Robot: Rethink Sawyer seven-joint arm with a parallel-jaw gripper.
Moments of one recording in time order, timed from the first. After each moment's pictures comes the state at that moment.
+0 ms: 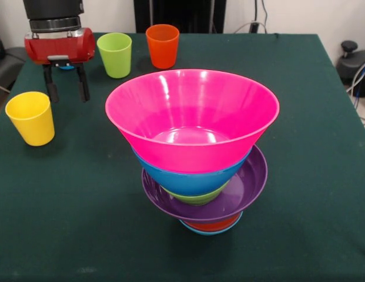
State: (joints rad) arm -1.00 -0.56 0.51 1.76 -0.47 0.21 1.57
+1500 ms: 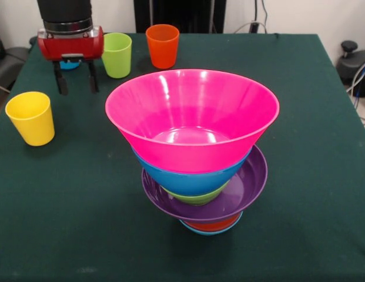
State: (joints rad) arm -0.93 -0.60 0.48 1.71 -0.61 0.43 1.57
